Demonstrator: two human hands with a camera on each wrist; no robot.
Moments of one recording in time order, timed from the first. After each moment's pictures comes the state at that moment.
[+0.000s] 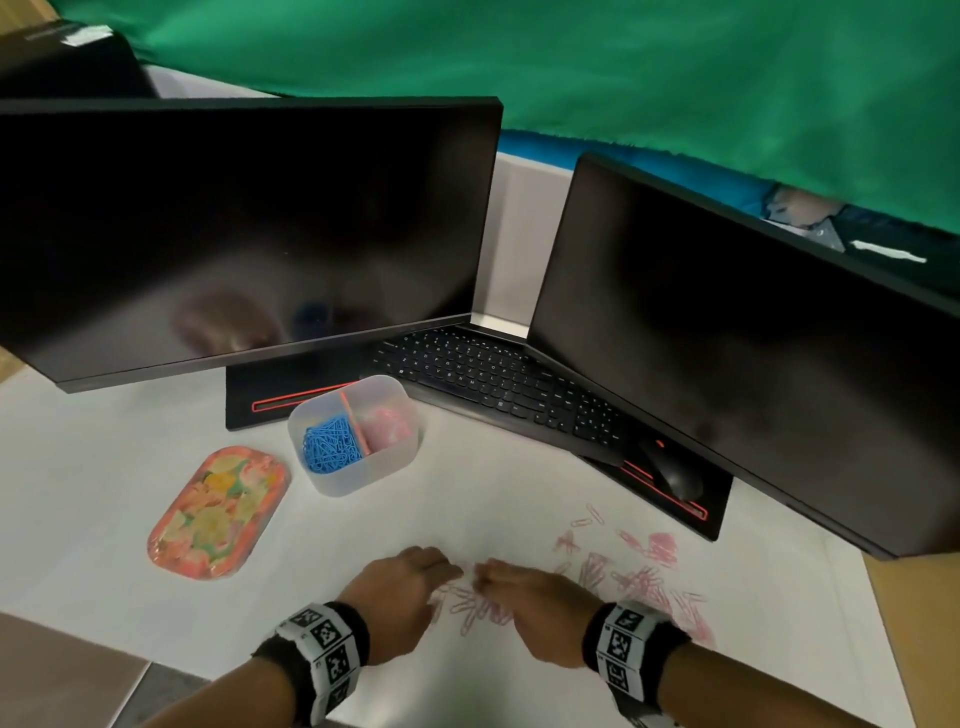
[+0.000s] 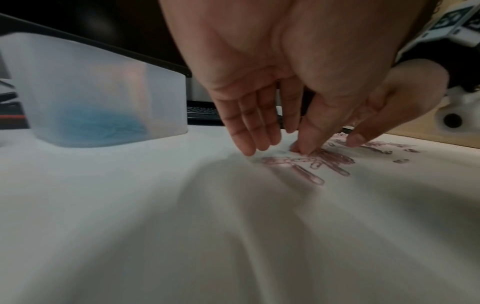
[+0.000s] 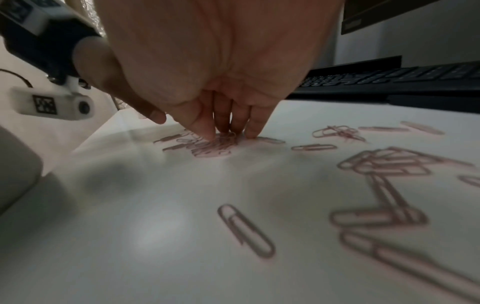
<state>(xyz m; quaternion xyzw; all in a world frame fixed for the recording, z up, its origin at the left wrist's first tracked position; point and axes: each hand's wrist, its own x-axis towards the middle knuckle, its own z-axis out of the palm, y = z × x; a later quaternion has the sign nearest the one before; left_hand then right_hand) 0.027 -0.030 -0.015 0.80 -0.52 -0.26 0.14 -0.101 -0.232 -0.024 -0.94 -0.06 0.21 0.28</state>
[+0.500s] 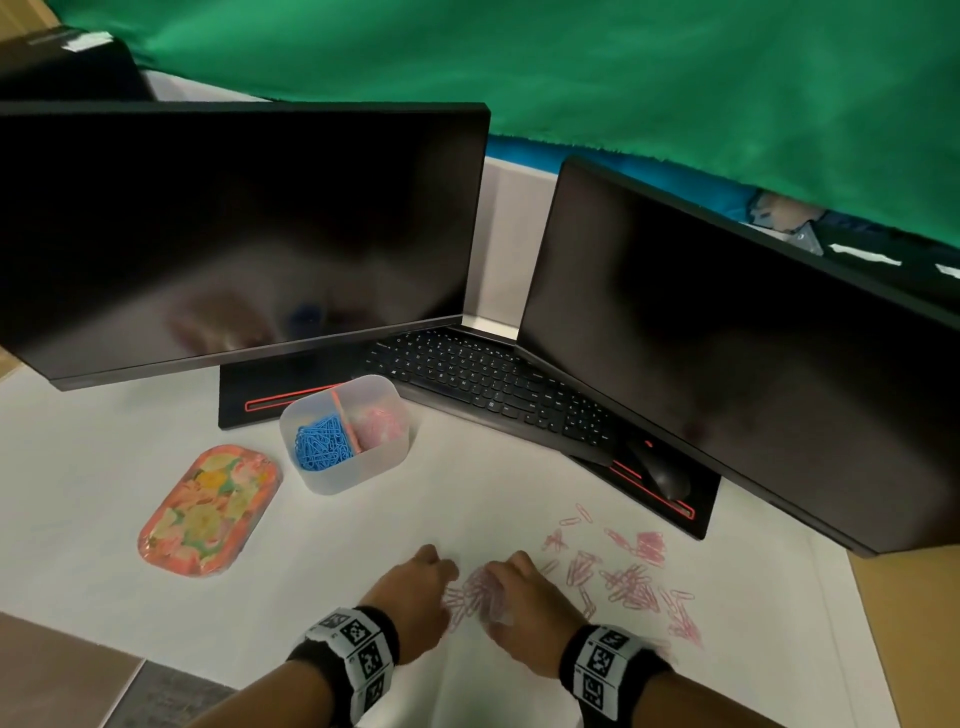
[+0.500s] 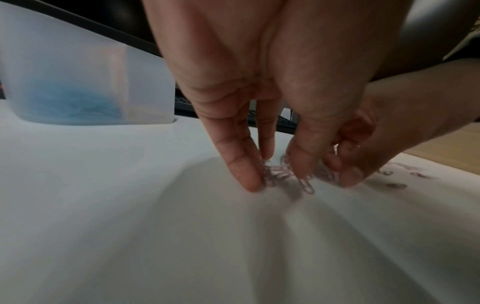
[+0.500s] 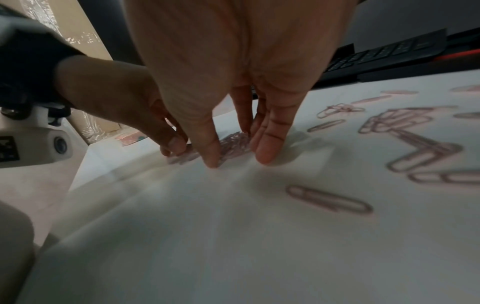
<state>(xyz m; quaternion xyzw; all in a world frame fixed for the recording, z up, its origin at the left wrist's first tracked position) 0.004 -0.058 -0.025 0.85 -0.40 -0.32 0.10 -0.112 -0.215 -0.029 -0.92 0.13 0.17 0.34</state>
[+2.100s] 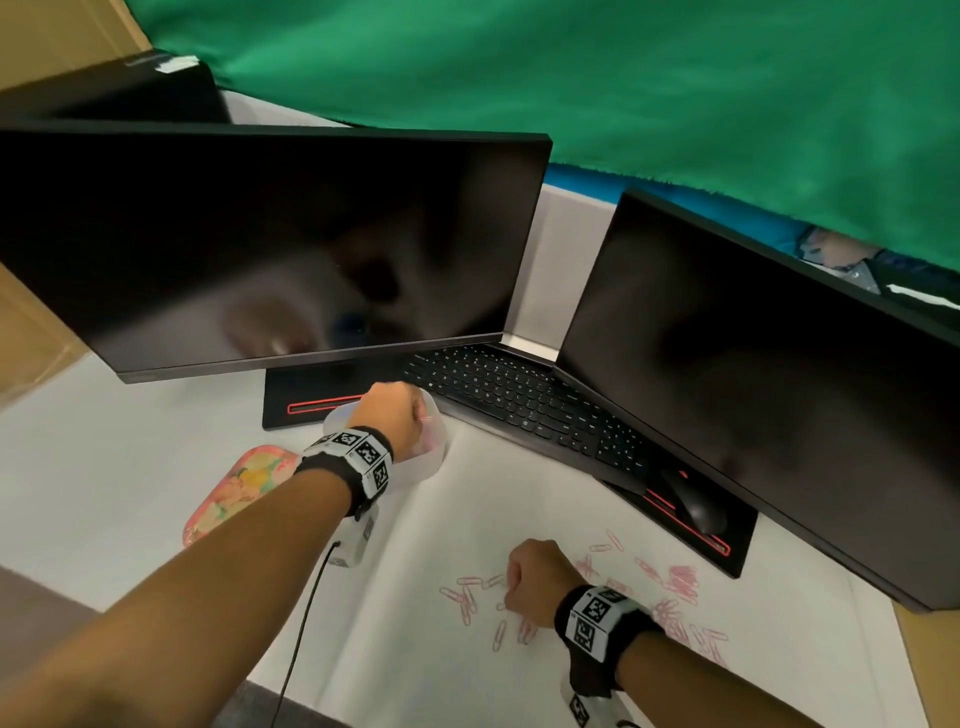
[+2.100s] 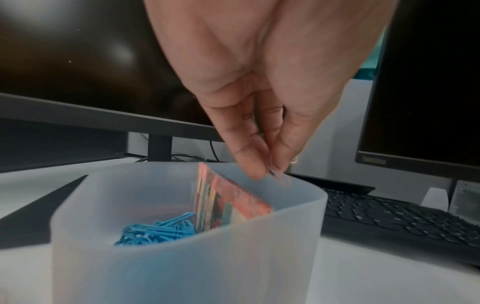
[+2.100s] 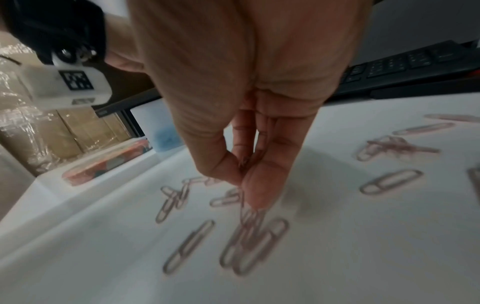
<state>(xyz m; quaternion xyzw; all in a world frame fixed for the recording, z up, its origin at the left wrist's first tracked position) 0.164 -0.083 0.075 0.94 -0.21 -0.16 0.20 -0.038 -0.213 -0.006 -0.90 0.22 0.29 0.26</state>
